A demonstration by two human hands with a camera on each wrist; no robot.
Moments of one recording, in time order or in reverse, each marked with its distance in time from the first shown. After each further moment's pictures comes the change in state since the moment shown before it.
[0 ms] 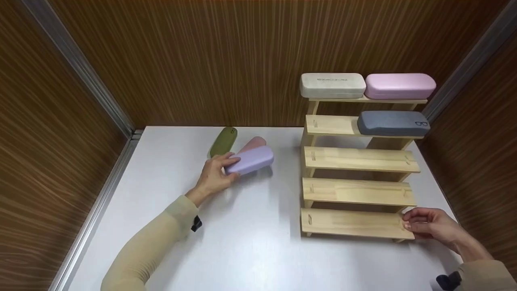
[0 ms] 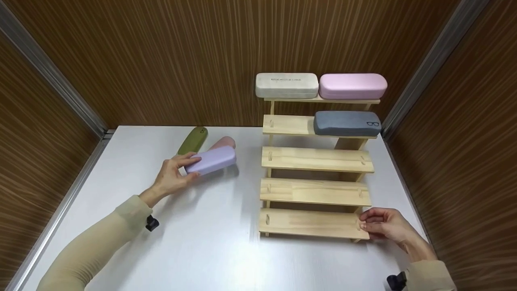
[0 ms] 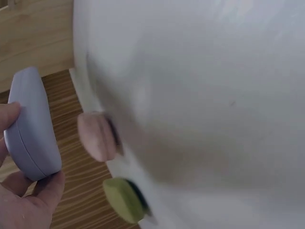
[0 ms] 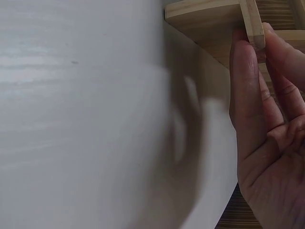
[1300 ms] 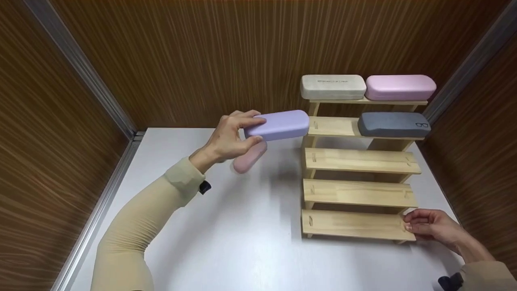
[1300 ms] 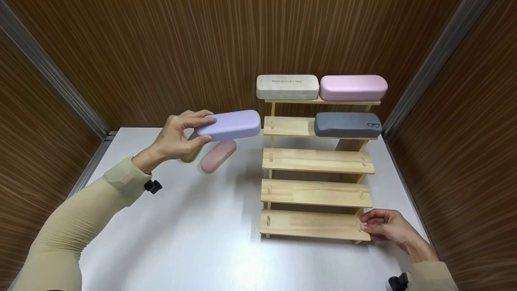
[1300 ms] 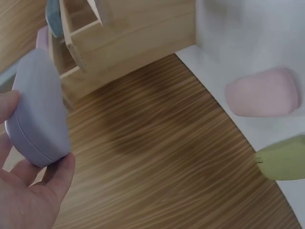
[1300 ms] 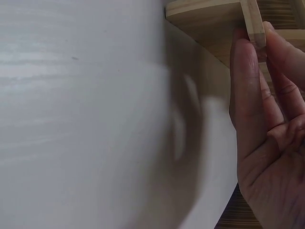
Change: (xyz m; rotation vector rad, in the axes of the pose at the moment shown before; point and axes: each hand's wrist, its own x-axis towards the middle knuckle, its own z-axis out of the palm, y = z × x) left_hand 0.067 0.132 -0.057 -0.017 -0.076 0.243; right_hand 0.002 0.000 -0.002 0.030 -0.027 0.002
